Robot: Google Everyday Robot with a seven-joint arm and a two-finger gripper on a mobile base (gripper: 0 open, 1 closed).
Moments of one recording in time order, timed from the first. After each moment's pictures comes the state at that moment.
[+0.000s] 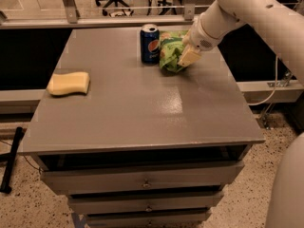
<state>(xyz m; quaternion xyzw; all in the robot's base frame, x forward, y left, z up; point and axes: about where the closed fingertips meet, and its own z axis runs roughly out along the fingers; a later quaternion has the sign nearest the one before) 0.722 -0.118 0.860 -0.62 0.72 0.00 0.30</state>
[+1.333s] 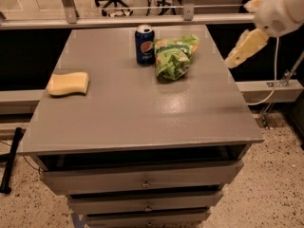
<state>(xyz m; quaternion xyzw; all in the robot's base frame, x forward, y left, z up) 0.642 -0.226 0.958 -0.53 0.76 0.01 0.38</state>
